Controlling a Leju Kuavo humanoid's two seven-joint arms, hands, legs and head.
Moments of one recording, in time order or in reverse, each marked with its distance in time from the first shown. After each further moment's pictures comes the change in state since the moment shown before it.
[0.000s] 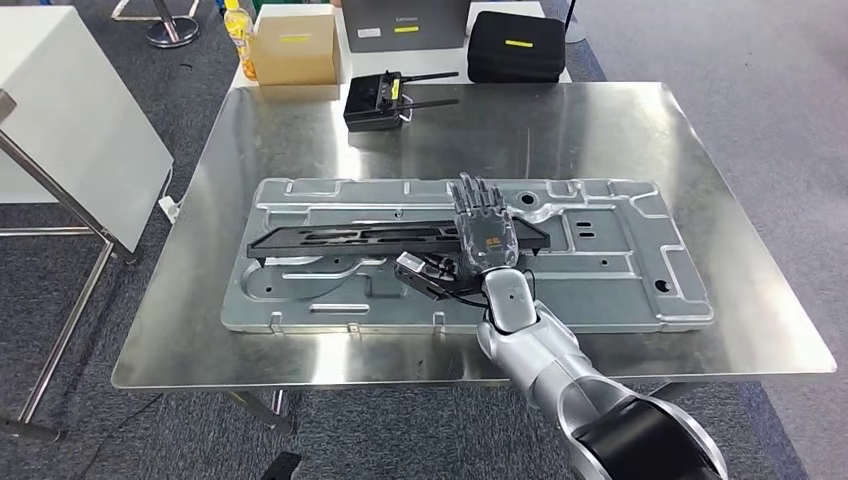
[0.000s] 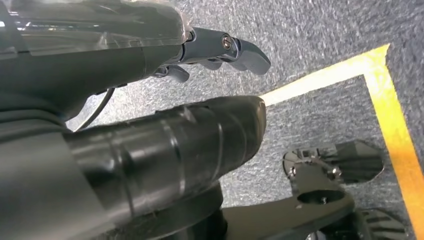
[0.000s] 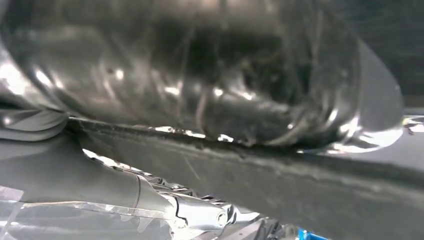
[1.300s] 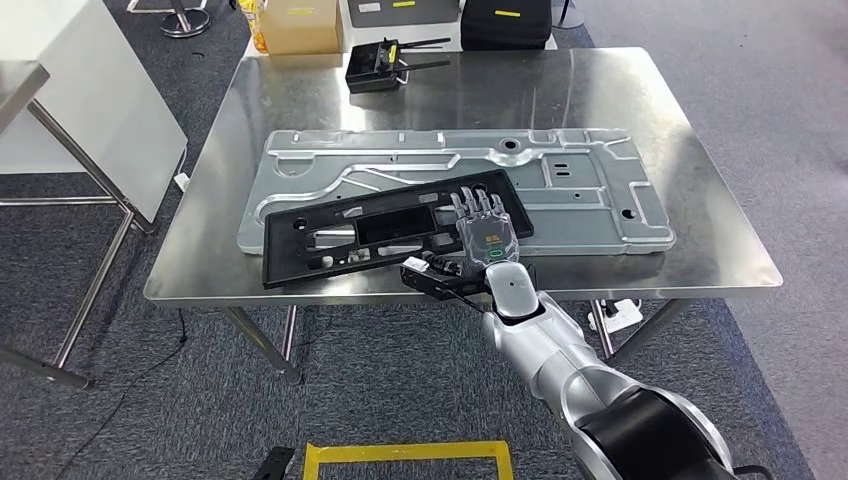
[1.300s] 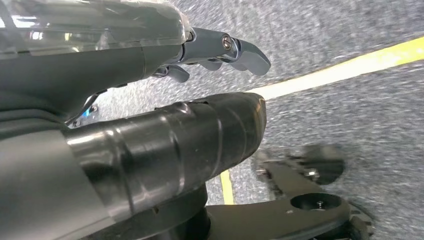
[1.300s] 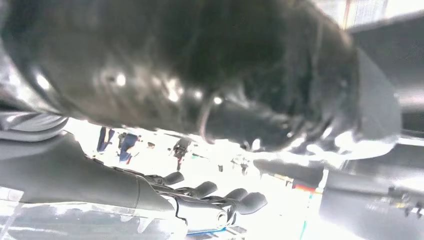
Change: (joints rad) left arm -0.007 0.012 0.018 0.000 0.070 0.029 -0.055; right arm -0.042 -0.004 -0.006 0.038 0.019 0.244 -0.026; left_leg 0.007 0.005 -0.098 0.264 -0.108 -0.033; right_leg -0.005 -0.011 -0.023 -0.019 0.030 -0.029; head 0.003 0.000
